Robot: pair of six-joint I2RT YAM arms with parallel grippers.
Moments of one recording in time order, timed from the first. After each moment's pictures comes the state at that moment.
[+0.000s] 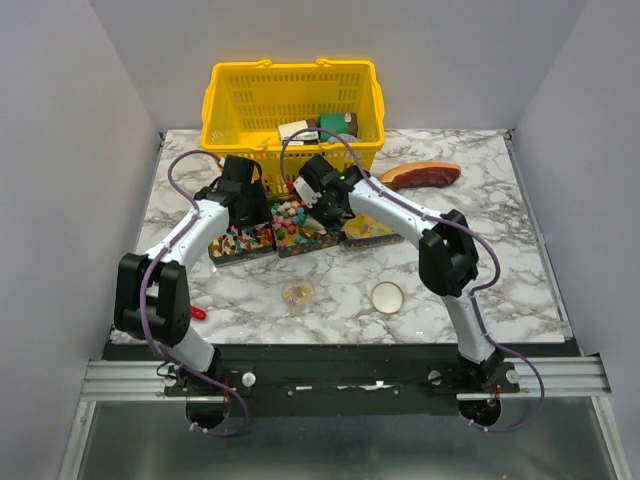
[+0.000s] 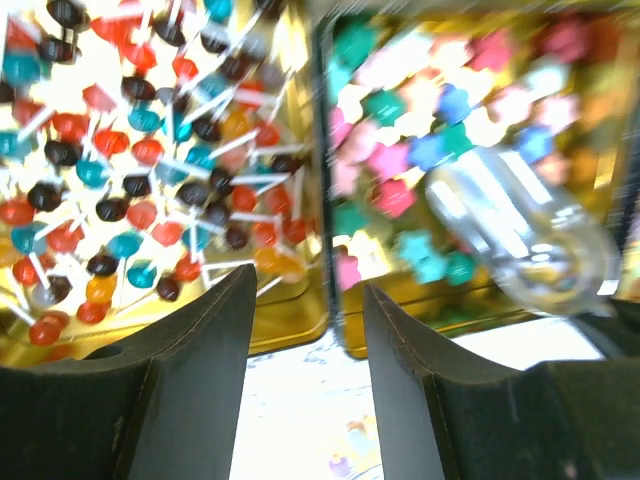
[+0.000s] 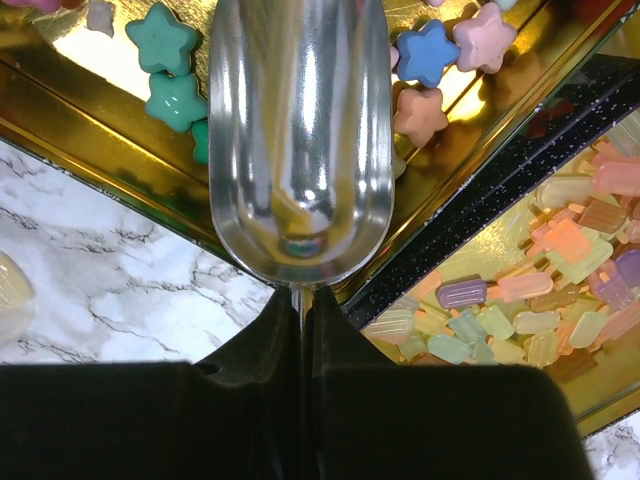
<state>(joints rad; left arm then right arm) -0.24 1.58 1.17 -0.54 0.00 -0.53 0.77 2.22 1.97 -0.95 0.03 -0.21</state>
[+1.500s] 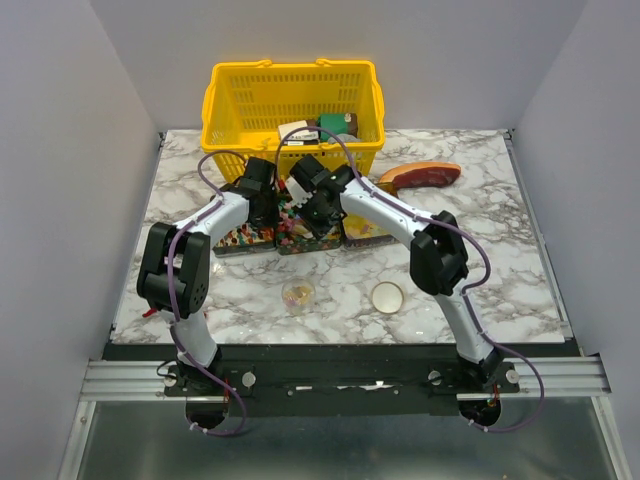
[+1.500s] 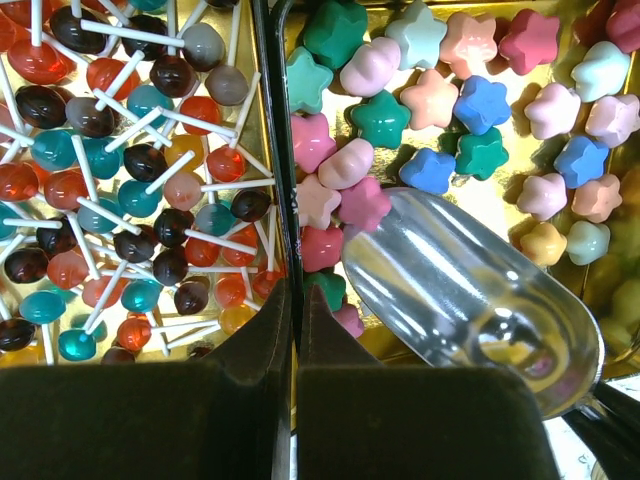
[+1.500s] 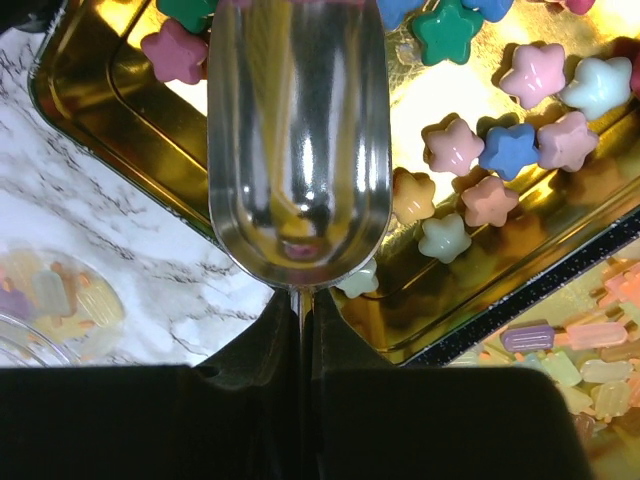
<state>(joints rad) -0.30 1.79 1.23 -0.45 0.03 -0.43 0.78 2.29 2.08 -0.98 -0.05 -0.13</state>
